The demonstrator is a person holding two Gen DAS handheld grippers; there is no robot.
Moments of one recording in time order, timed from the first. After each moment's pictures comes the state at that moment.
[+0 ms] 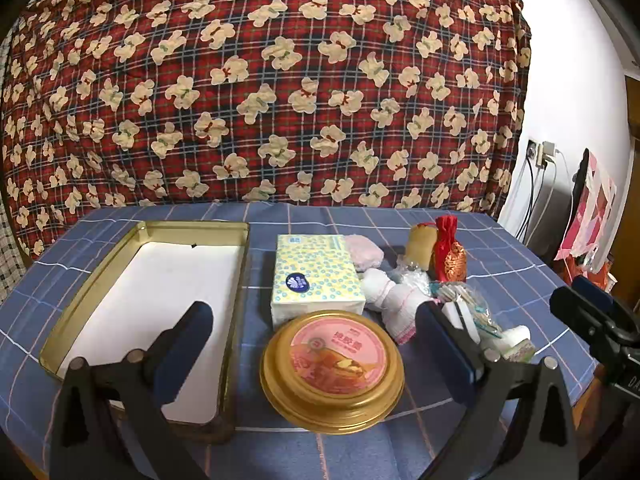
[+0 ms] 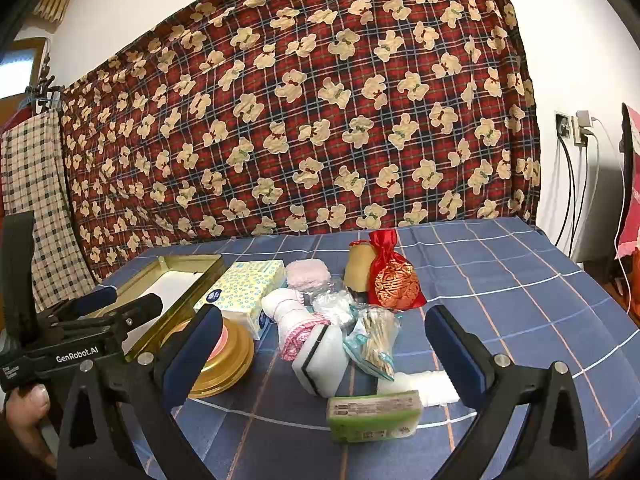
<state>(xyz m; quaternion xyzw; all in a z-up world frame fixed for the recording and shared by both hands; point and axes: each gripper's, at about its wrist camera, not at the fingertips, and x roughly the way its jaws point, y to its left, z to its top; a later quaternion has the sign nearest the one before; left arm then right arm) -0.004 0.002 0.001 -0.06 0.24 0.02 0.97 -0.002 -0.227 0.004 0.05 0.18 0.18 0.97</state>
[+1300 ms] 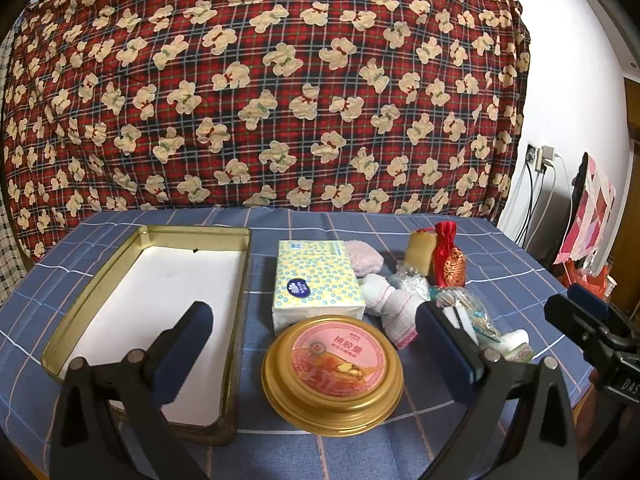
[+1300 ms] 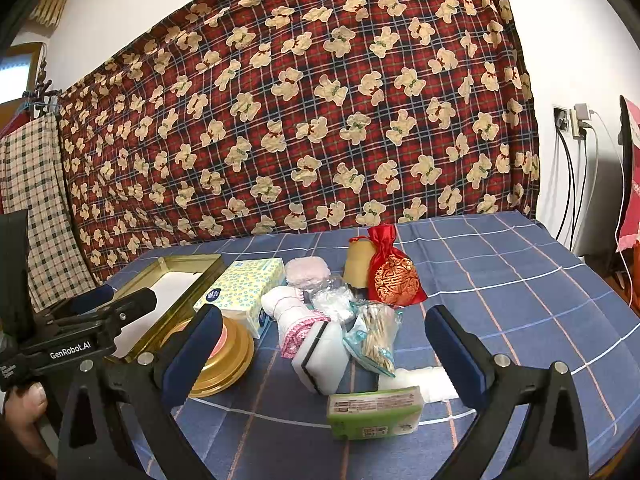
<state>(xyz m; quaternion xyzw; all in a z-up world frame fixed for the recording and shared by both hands) -0.010 0.009 0.011 -0.06 0.23 0.02 0.97 -0.005 -0.232 -0.003 0.06 0.18 0.18 0.97</state>
